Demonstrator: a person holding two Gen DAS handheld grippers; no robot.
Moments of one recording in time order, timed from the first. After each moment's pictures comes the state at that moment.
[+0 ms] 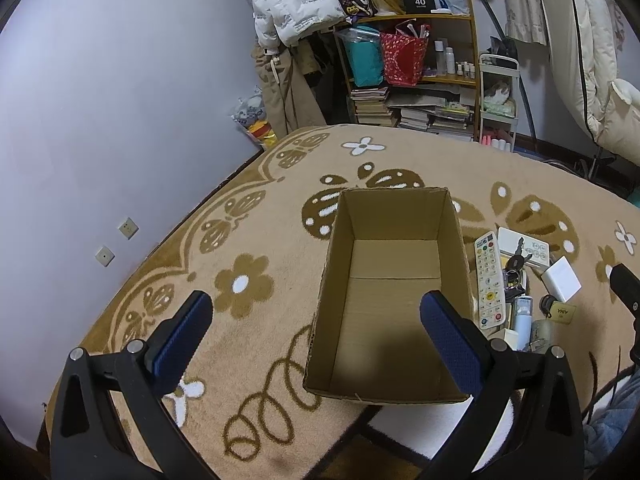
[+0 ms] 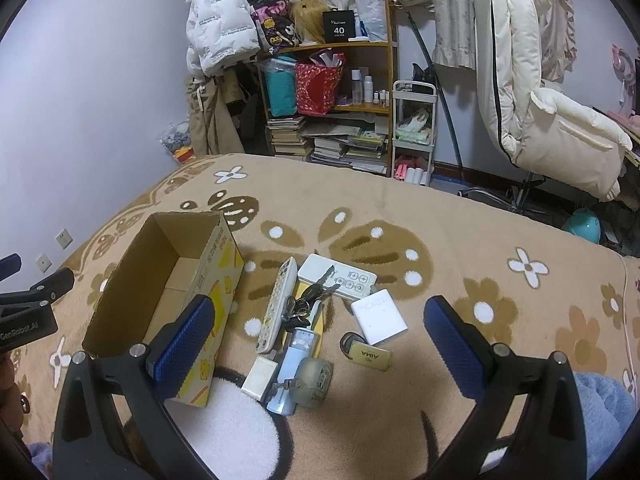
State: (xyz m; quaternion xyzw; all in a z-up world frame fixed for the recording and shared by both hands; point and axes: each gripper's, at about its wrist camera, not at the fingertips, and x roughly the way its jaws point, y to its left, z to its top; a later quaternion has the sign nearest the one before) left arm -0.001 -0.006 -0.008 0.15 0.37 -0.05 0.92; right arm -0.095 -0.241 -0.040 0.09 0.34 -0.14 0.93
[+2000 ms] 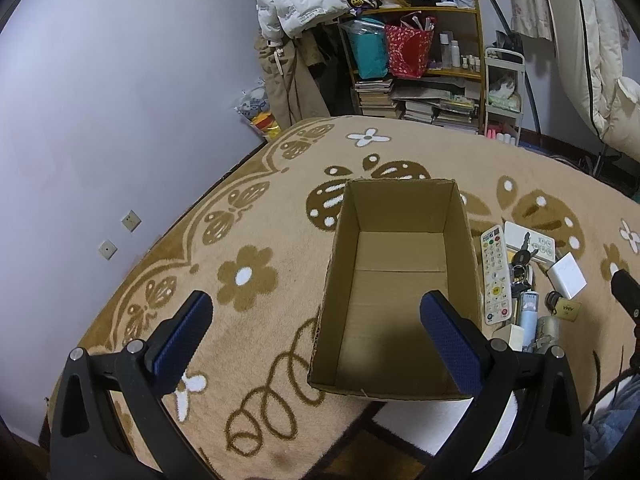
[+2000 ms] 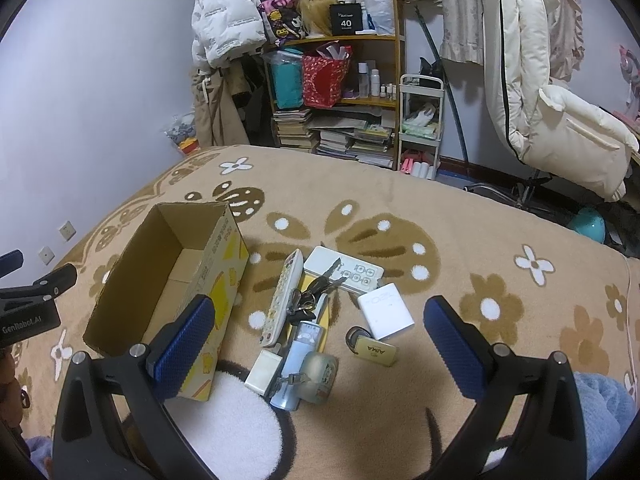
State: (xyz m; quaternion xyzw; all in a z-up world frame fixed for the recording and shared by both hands) left arm 0.002 -0.006 -0.008 0.16 0.38 -0.04 0.91; right arm -0.093 -0.234 -0.049 0.09 0.34 -0.13 0.93
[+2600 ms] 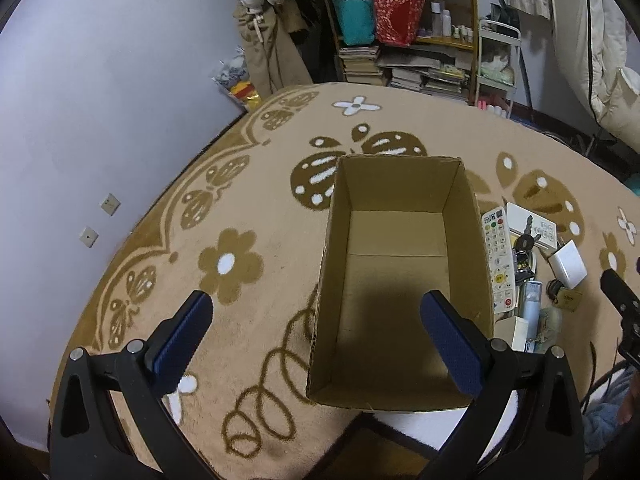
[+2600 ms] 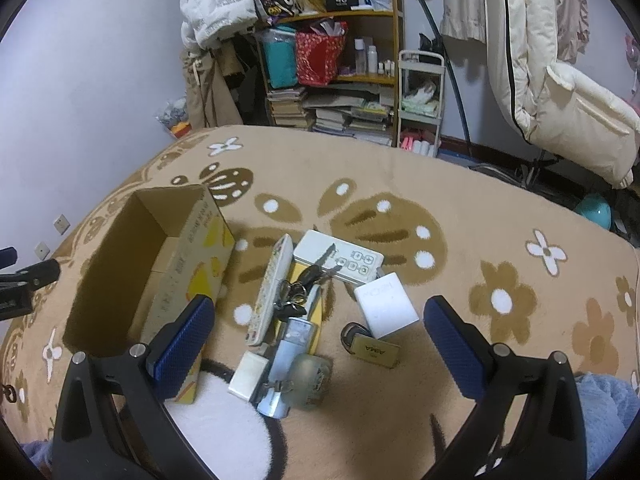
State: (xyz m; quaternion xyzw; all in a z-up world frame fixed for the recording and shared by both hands) left arm 0.047 -0.003 -0.025 0.16 0.45 -0.07 0.88; right arm -0.066 -0.255 -0.079 0.12 0.39 -0.14 0.91
